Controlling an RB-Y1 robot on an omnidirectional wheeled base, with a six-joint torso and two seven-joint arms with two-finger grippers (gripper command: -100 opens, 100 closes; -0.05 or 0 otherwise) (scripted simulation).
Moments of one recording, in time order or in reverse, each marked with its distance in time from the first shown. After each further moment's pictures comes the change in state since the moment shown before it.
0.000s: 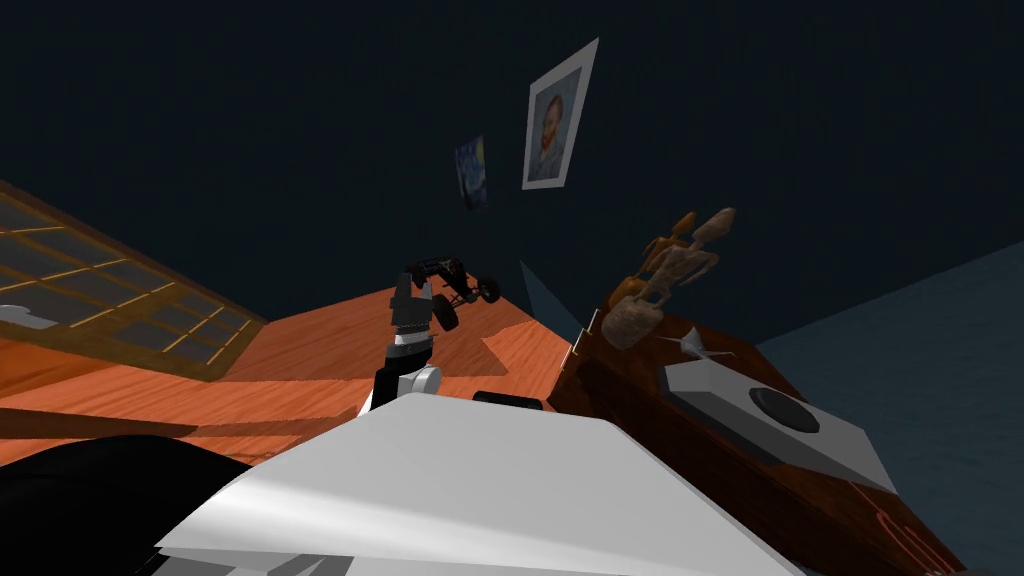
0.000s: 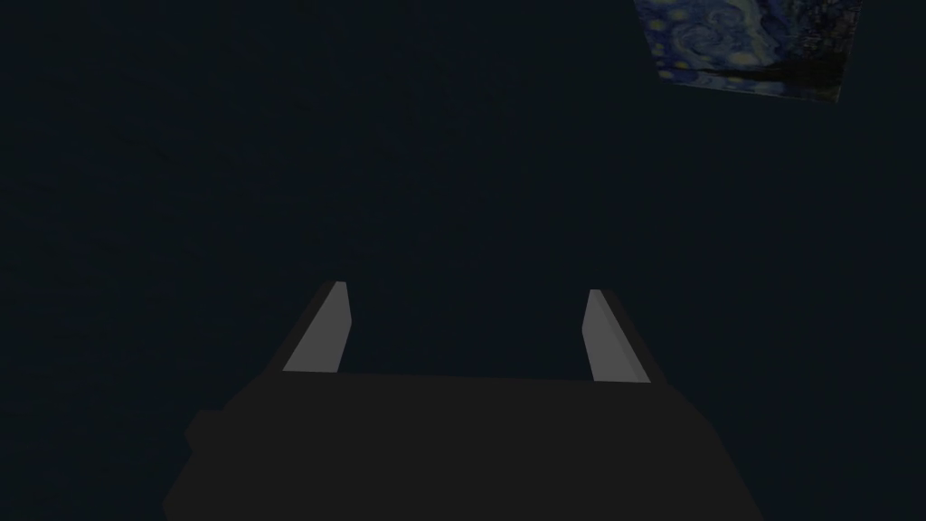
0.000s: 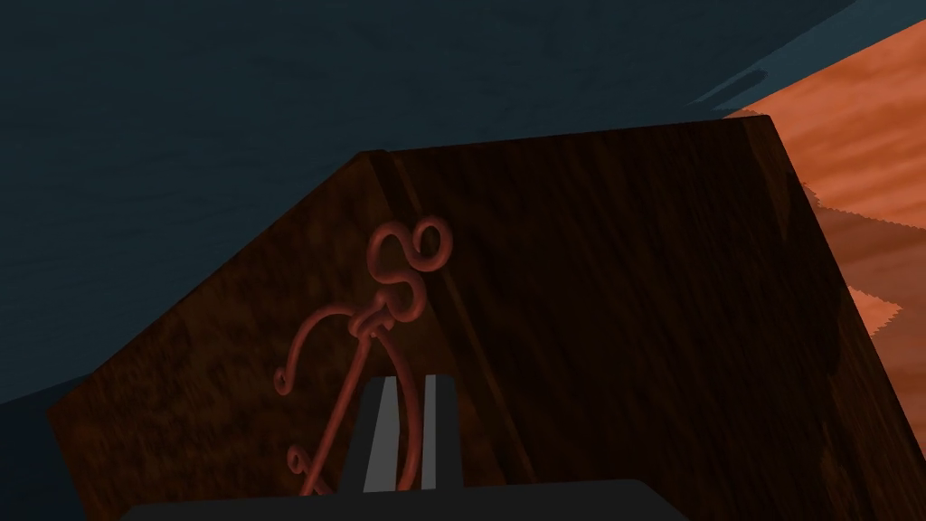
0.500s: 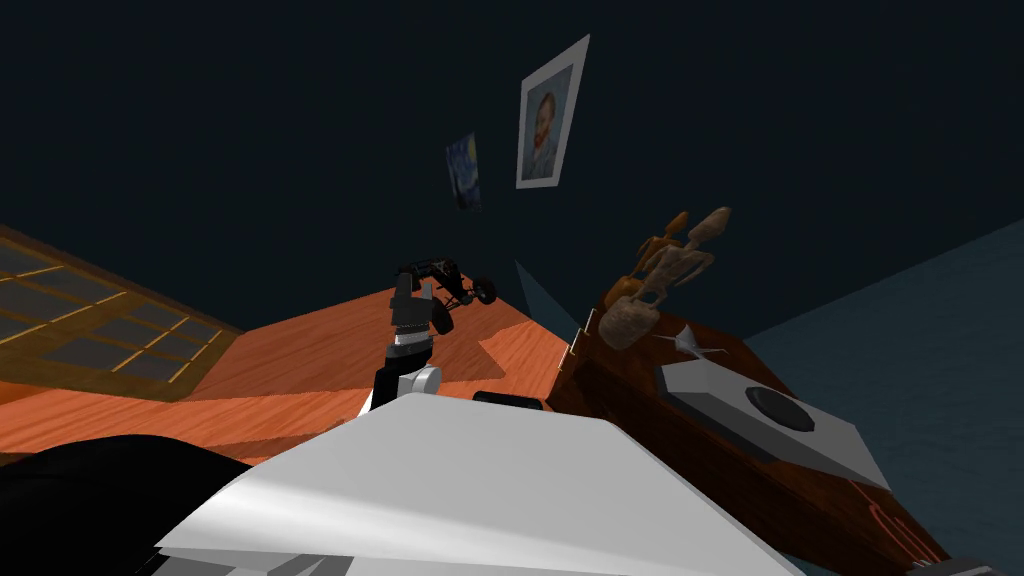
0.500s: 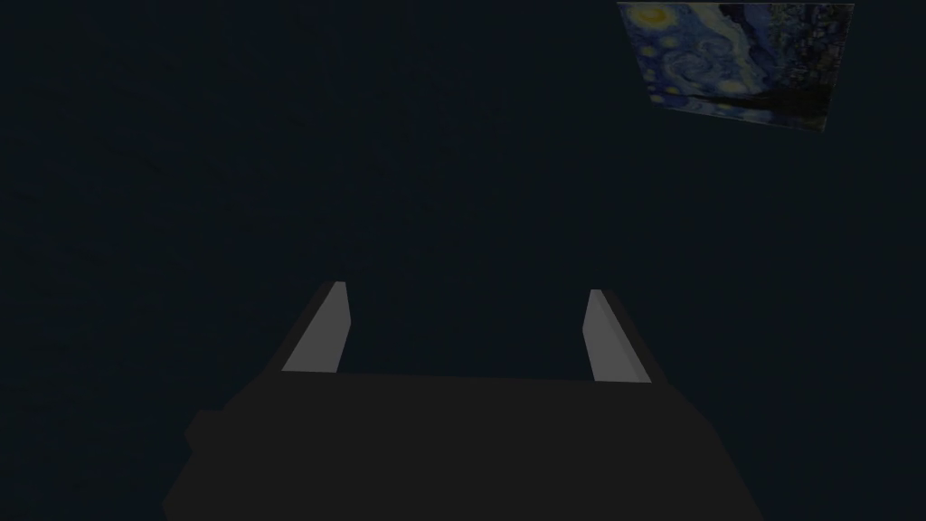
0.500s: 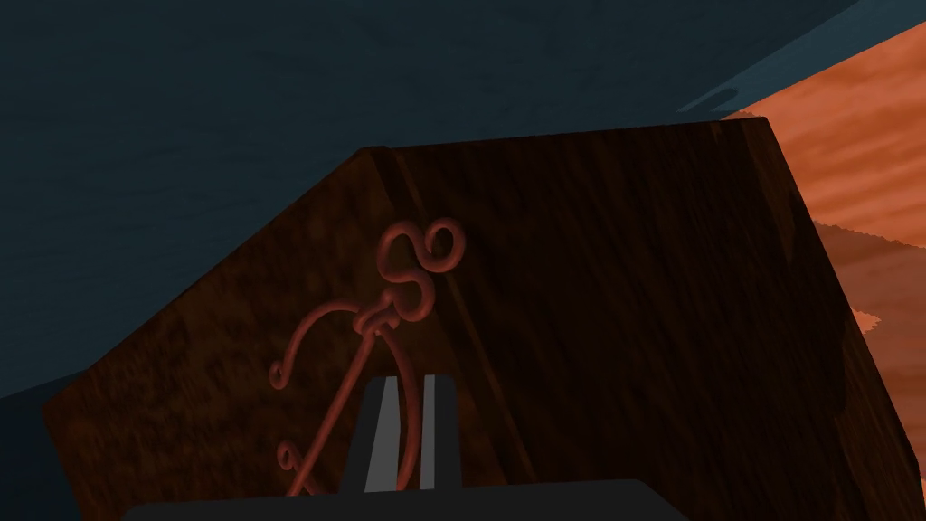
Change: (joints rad) left arm 0.000 0.000 0.000 0.000 0.000 0.000 0.000; right arm -0.001 0.005 -0.026 0.002 -0.083 -0.013 0.141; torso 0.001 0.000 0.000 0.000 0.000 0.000
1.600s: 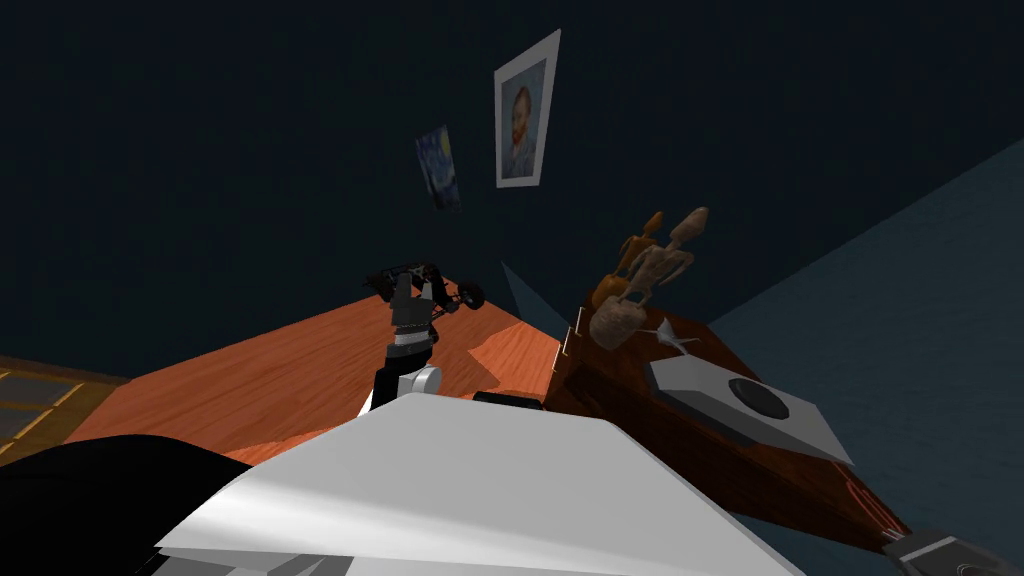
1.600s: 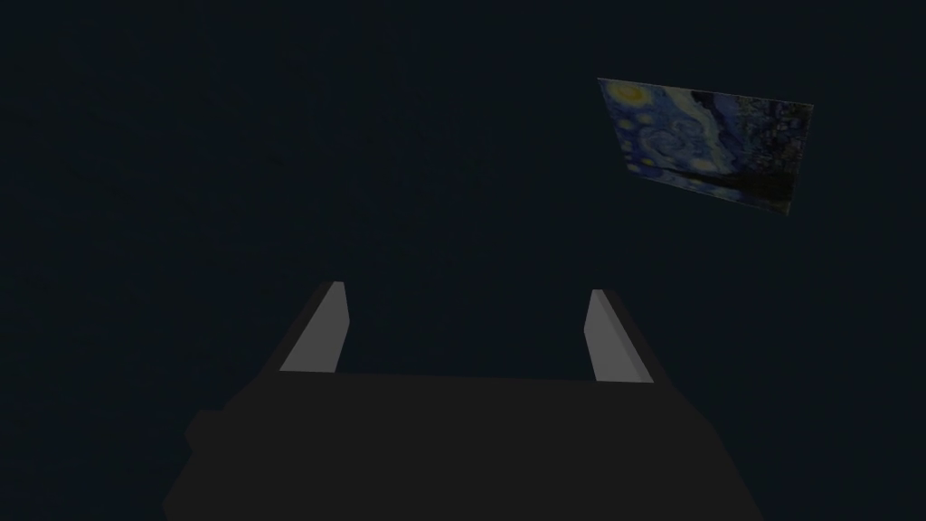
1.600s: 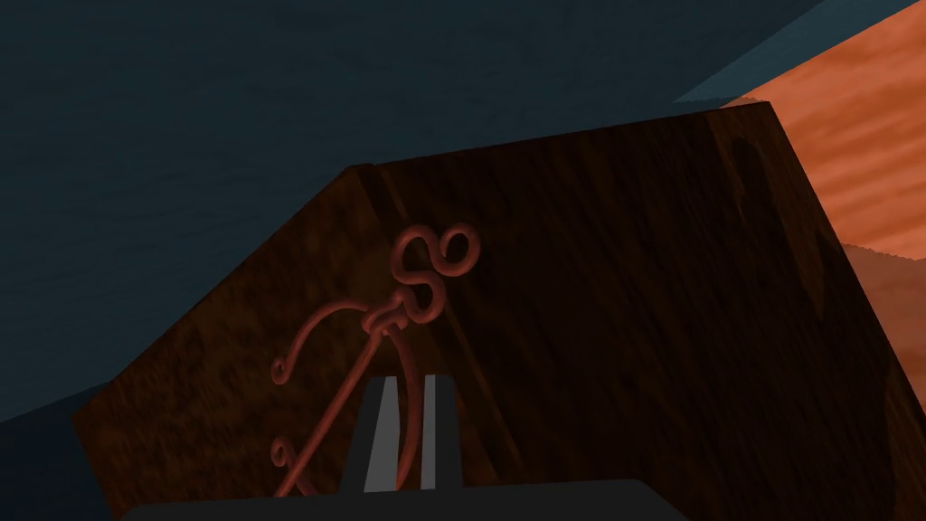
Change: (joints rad) left arm 0.000 0.000 0.000 0.000 0.000 0.000 0.000; right arm 0.010 0.002 -0.058 -0.016 -0.222 -0.018 0.291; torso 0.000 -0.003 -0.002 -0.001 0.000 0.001
